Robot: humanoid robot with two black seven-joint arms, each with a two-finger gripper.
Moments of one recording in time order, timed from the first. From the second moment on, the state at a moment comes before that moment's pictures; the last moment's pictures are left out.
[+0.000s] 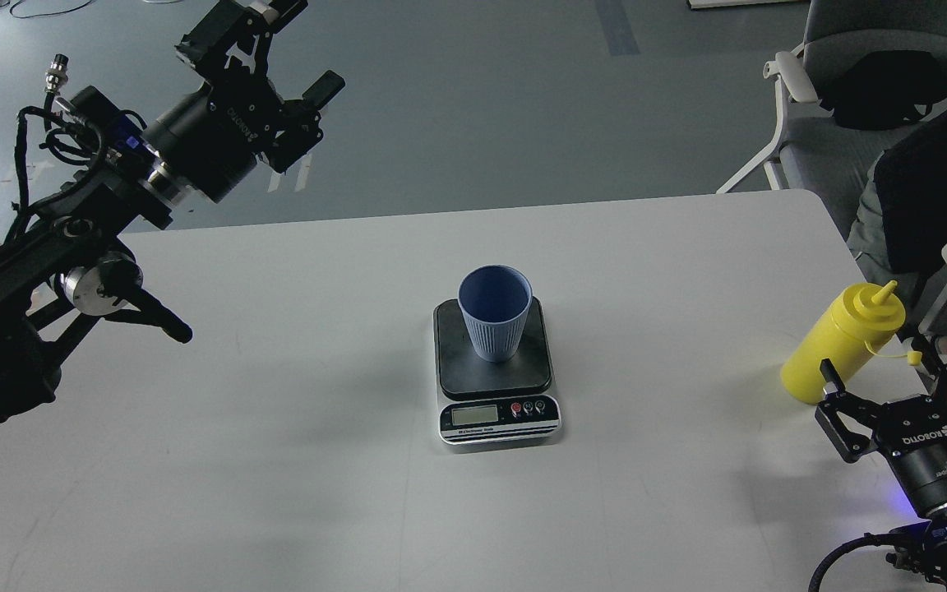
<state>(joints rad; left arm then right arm) -0.86 0.61 -0.62 -1.16 0.50 -0.36 -0.49 -0.26 0.00 1.91 1.28 0.12 0.49 -0.49</state>
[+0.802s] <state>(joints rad) -0.86 0.61 -0.62 -1.16 0.50 -0.35 -0.49 -0.03 0.00 1.92 1.04 0.01 0.49 -0.49</state>
